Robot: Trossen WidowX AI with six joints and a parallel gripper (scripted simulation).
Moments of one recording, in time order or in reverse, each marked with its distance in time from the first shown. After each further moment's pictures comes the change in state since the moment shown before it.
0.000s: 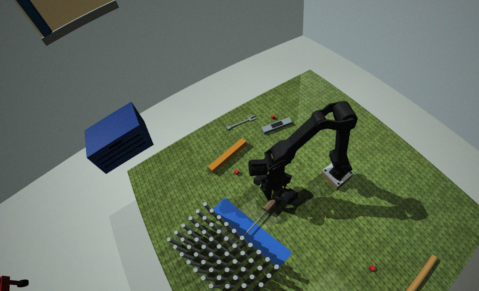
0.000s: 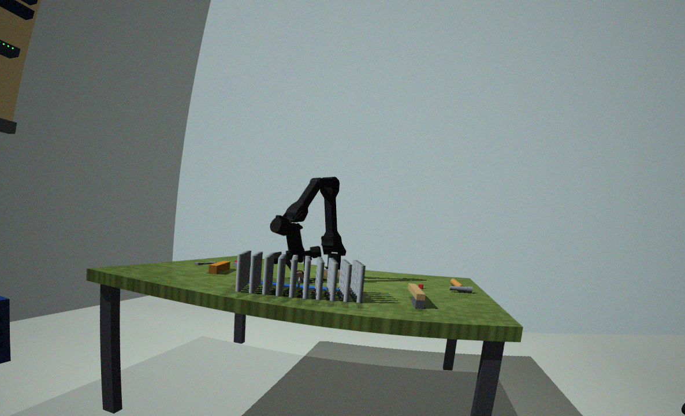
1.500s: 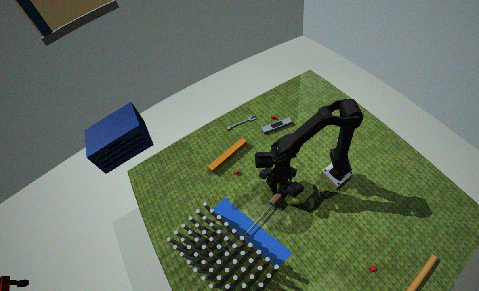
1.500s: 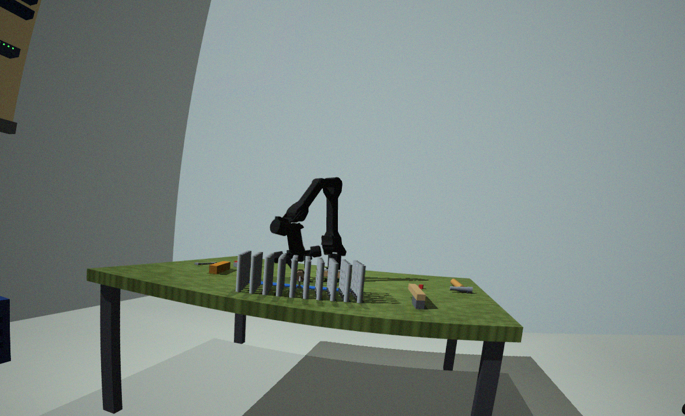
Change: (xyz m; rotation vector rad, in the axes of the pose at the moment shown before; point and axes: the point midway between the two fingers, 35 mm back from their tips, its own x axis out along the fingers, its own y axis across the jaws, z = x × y) arm -0.015 -0.001 0.033 0.004 -0.010 0.000
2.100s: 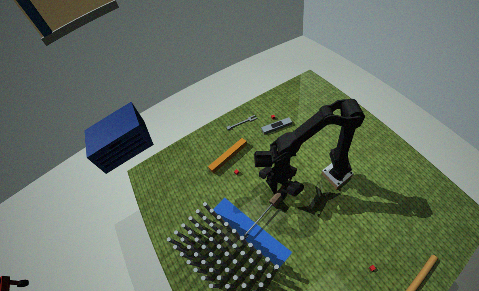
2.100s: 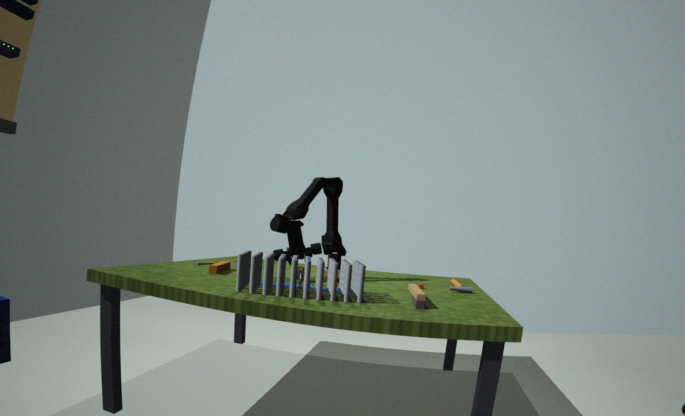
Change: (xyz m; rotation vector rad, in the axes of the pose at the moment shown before) arm -0.009 -0.003 -0.005 -0.001 -0.008 -0.008
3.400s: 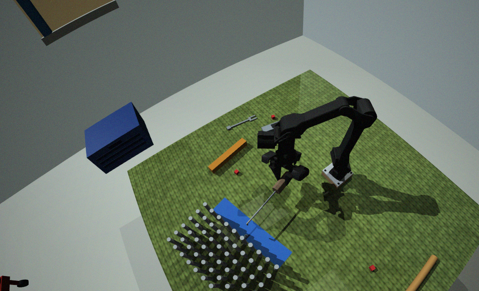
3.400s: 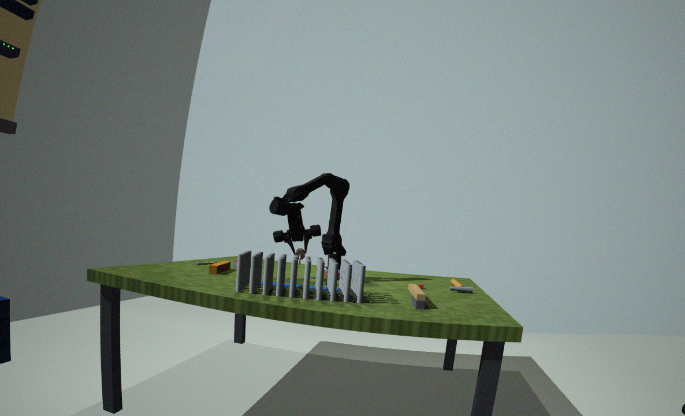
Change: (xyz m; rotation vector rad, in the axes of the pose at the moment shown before) arm -0.077 -0.010 0.001 -0.001 -0.010 0.008
